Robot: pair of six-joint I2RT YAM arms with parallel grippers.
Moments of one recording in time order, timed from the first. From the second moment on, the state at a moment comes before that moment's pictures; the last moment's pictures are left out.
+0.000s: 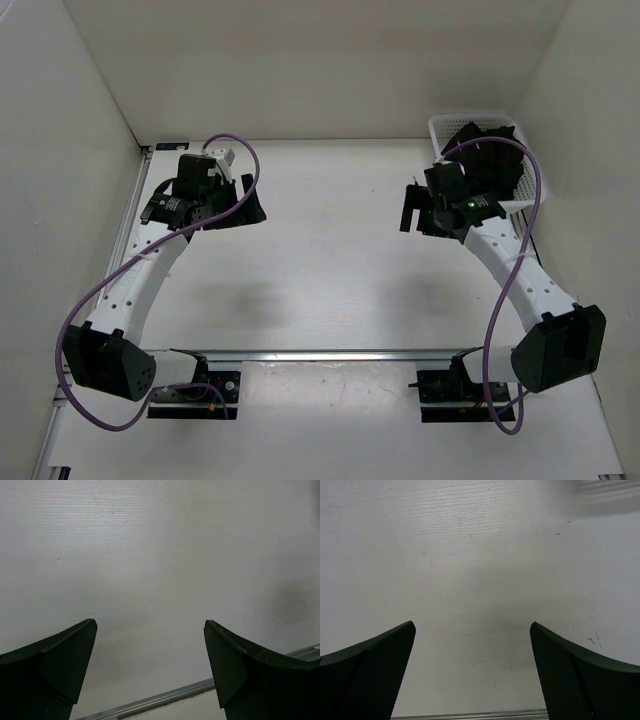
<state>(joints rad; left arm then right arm) -0.26 1.29 1.30 -0.78 0.15 -0.34 0.36 1.33 1.23 -0.82 0.21 0.39</state>
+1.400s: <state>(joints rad) -0.26 1.60 1.50 -0.83 0.10 -0.31 -0.18 2.56 2.38 -0.78 0.03 0.53</state>
